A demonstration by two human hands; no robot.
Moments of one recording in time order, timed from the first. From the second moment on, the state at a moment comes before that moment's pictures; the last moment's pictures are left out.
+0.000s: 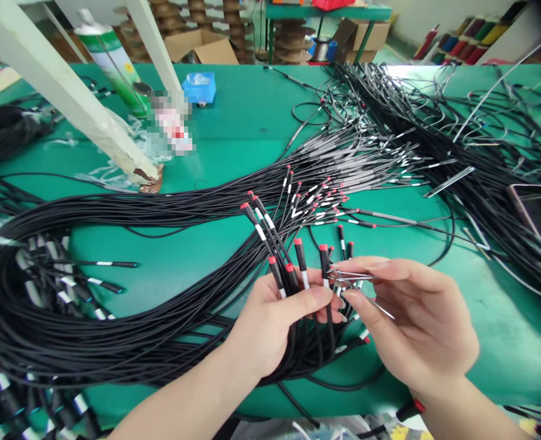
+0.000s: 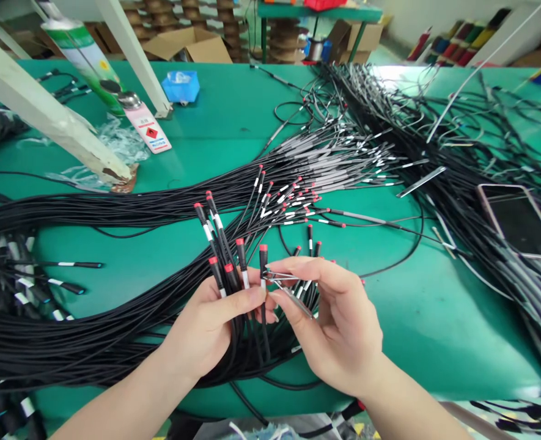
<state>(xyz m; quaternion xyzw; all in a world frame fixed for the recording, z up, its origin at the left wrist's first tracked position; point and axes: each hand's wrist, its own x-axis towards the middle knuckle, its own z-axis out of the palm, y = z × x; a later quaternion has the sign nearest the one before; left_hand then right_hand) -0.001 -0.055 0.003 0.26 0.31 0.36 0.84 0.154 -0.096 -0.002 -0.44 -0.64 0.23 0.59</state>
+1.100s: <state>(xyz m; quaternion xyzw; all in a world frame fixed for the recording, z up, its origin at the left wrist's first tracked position) -0.002 -0.054 0.005 0.28 0.29 0.35 0.85 0.147 -0.097 -0.005 -0.43 -0.60 0.26 0.62</state>
